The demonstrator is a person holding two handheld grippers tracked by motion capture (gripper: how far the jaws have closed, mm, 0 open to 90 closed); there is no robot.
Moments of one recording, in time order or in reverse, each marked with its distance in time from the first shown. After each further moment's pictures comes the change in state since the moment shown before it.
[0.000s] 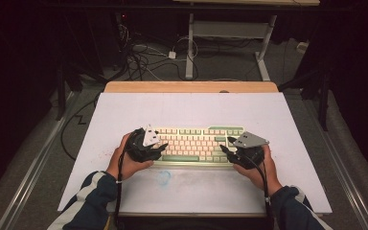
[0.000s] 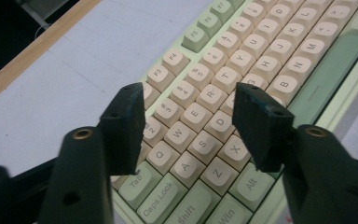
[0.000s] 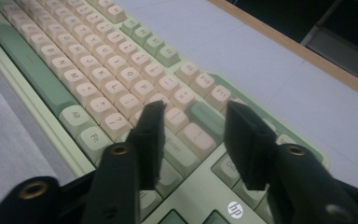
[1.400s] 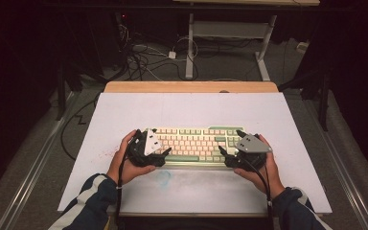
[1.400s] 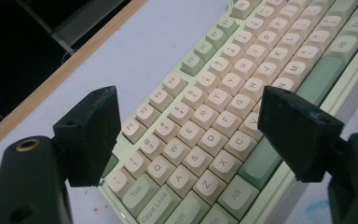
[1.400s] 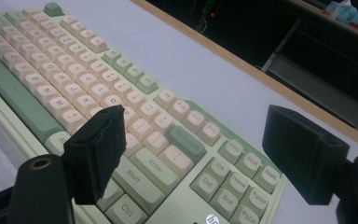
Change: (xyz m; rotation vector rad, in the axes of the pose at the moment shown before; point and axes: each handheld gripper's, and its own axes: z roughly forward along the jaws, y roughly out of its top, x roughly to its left) left arm -0.019 -0.001 -0.013 -0.100 0.010 0.073; right arm 0.012 0.005 -0.016 -0.099 -0.130 -0.024
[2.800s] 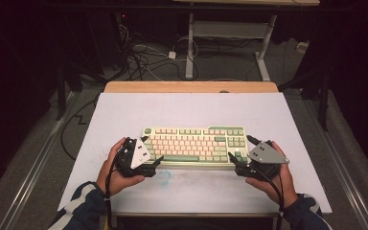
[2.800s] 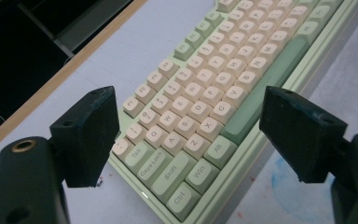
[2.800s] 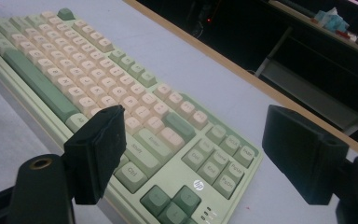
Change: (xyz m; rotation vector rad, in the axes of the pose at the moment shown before) left arm -0.001 -0.006 -0.040 -0.012 -0.020 0.003; right arm -0.002 -0.004 -0.043 -0.017 -0.014 -0.016
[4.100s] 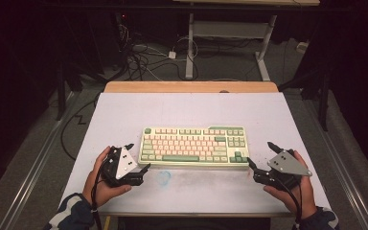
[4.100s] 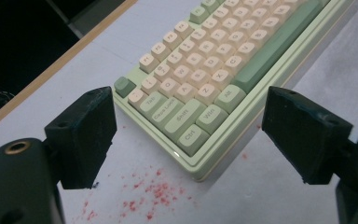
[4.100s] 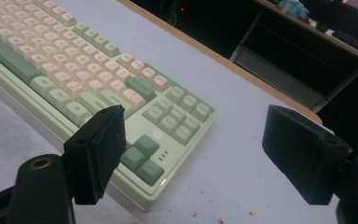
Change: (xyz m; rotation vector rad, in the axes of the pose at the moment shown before) left arm 0.016 -0.018 -0.032 0.003 0.074 -0.013; right arm -0.019 -0.028 -0.035 0.032 -0.106 0.013
